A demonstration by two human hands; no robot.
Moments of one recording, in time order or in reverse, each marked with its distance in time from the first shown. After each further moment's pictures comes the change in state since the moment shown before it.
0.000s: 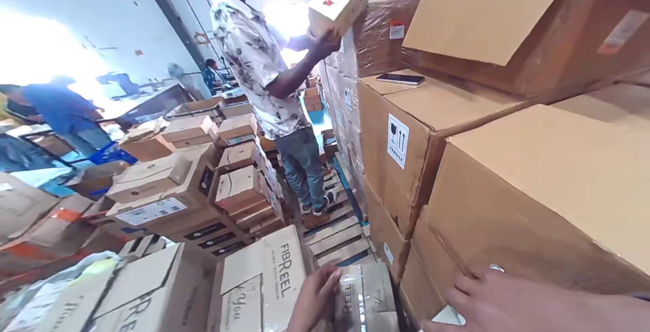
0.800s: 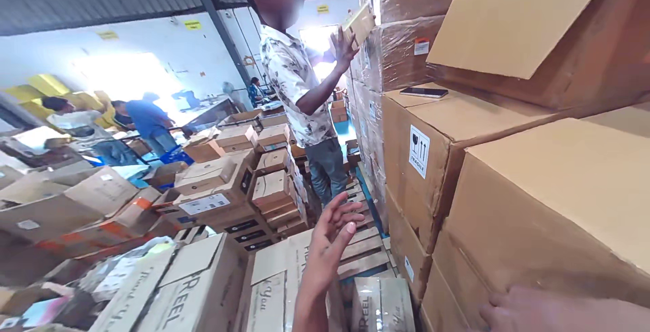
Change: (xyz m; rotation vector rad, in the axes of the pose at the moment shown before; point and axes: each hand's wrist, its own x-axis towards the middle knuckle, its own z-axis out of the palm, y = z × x) left_hand -0.009 0.163 -0.045 -0.406 0.191 0.672; right_hand 0.000 -0.001 -0.002 0.082 -0.298 0.117
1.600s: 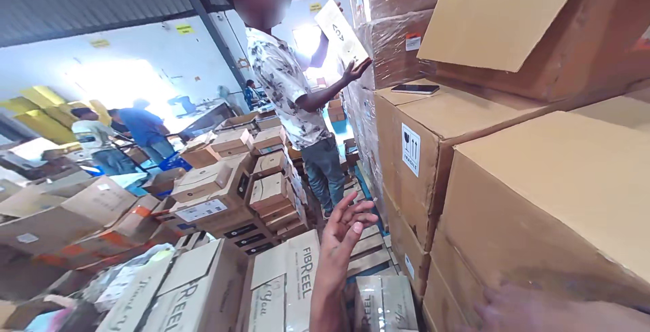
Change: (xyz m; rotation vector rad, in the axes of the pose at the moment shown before) left_hand 0.011 -0.014 0.037 -0.243 -0.060 0.026; right_hand -0.006 0.000 -0.001 0.000 0.013 0.054
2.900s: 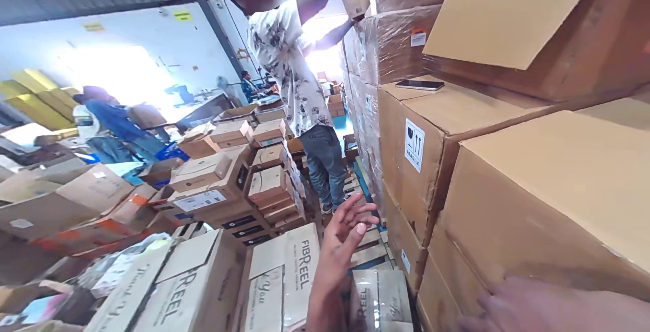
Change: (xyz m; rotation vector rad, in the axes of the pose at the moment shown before) left_hand -0.014 0.000 -0.005 0.039 -0.004 -0.023; right_hand 0.003 0.002 0.000 -0.019 -0.044 -0.001
